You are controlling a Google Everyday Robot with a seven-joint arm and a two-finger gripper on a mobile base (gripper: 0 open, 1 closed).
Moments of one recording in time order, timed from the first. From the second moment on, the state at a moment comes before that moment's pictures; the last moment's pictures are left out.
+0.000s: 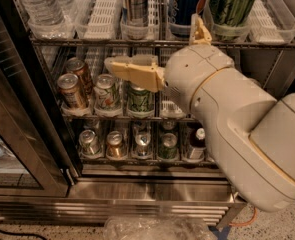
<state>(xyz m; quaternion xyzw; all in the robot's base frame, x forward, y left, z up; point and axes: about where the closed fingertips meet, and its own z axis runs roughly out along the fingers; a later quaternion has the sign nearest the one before) 0.492 -0.018 1.047 -0.25 0.63 0.12 0.73</state>
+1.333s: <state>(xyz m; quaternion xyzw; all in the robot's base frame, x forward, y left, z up) 0.507 -0.007 1.050 -0.19 0.64 0.16 0.72</state>
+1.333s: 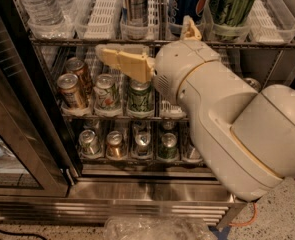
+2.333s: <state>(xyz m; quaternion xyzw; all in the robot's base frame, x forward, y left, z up) 0.518 -0.021 1.047 -0.17 0.65 0.14 0.72</state>
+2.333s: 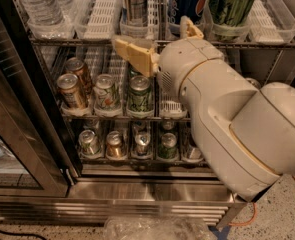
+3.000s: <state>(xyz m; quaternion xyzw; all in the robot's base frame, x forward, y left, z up) 0.518 -0.021 1.047 -0.17 0.65 0.14 0.72</state>
